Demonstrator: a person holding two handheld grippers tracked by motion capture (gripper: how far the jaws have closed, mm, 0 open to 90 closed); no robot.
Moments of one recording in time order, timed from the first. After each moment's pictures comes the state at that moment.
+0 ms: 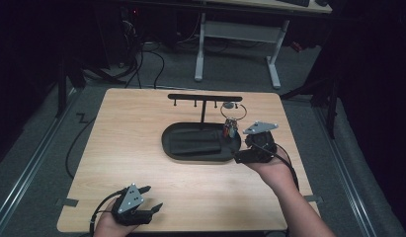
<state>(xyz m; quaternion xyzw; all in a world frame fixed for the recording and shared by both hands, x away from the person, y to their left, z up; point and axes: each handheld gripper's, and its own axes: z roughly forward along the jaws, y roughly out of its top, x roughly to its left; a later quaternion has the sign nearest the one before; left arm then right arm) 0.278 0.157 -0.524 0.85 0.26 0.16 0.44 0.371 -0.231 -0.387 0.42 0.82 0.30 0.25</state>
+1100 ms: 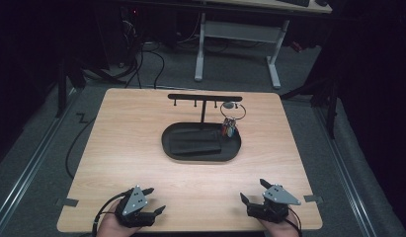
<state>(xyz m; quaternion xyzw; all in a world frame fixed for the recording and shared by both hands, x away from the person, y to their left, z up) 0.276 0.148 -0.527 0.86 0.24 0.16 0.43 0.254 -0.279 -0.514 0.43 0.76 0.41 0.28</state>
